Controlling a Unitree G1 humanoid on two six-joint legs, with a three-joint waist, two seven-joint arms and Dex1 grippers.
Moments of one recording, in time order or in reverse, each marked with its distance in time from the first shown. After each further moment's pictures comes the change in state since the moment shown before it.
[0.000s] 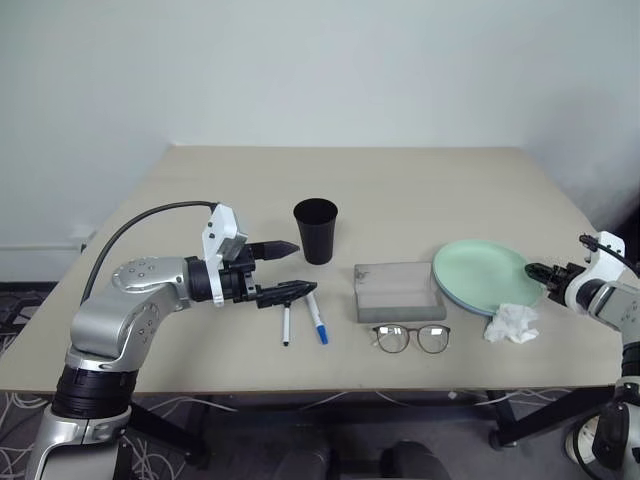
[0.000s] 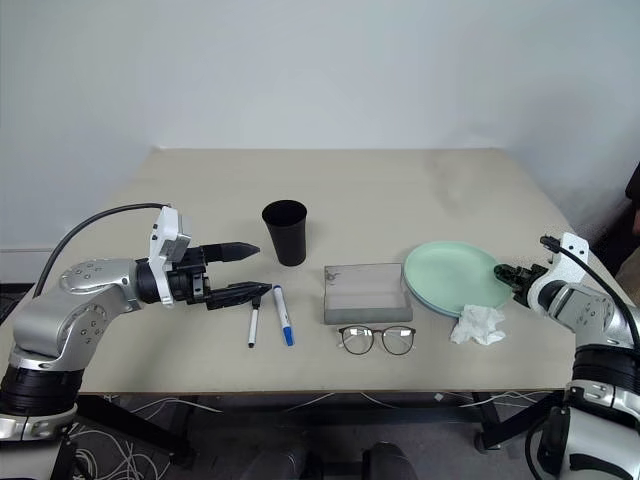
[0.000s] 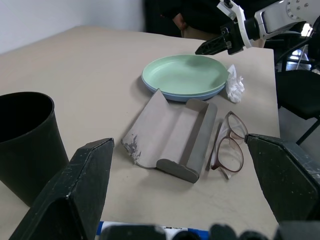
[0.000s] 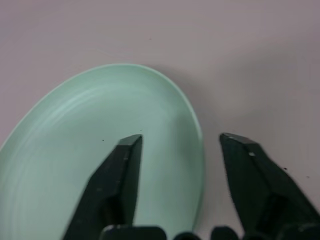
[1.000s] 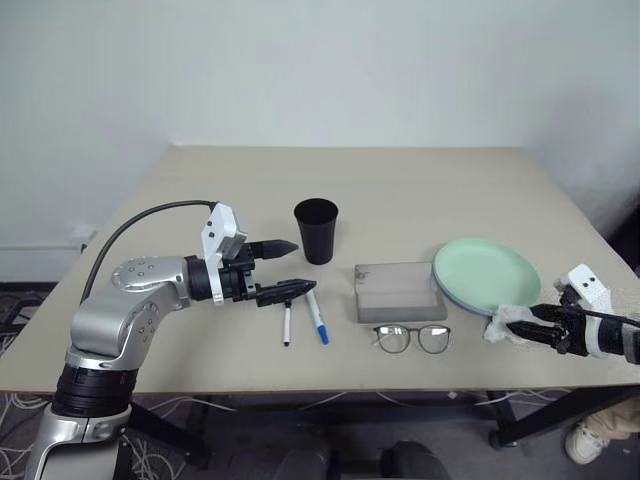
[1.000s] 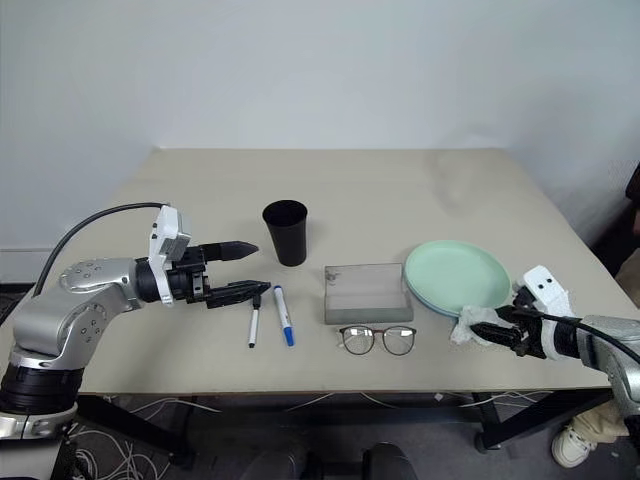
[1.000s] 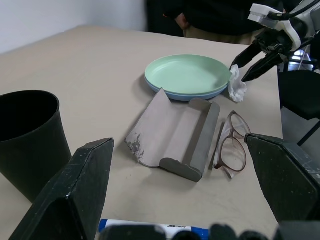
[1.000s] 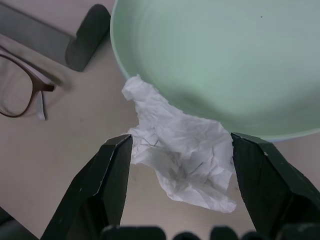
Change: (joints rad) left arm -0.005 0.001 0.000 0.009 0.002 0.001 0.008; right arm 0.444 -0.266 0.238 -0.503 -0.060 -0.159 0.504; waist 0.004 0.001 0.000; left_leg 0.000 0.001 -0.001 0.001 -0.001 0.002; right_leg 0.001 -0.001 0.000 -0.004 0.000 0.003
